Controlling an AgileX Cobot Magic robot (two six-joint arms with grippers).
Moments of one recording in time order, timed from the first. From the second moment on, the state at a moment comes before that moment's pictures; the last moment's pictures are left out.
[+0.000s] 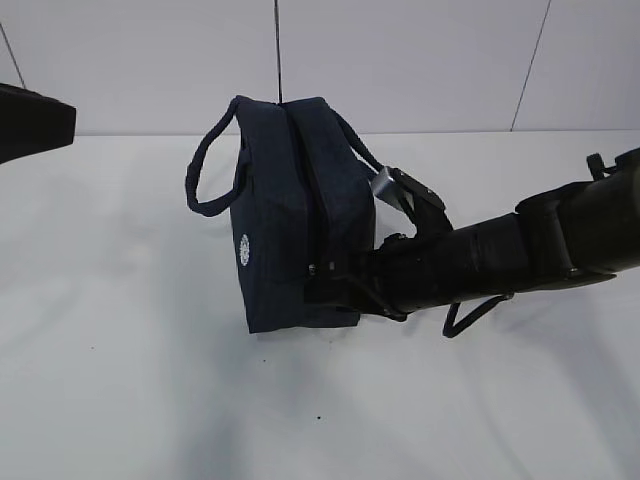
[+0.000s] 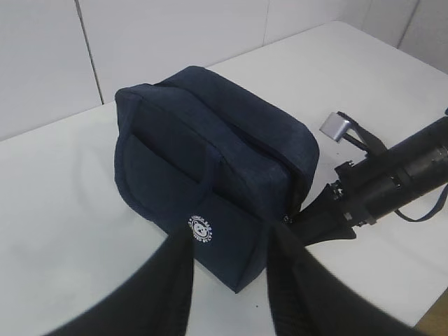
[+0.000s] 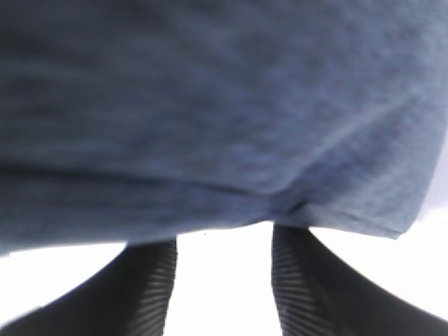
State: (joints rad) left arm -0.50 0.92 -0.77 -0.42 0.38 0.37; right arm 0.34 1.96 -0.94 1.80 0.64 -1.41
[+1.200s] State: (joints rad) left arm -0.50 0.92 -0.77 -0.43 0.38 0.37; right arm 0.34 2.01 -0.98 1.80 0.72 -1.61
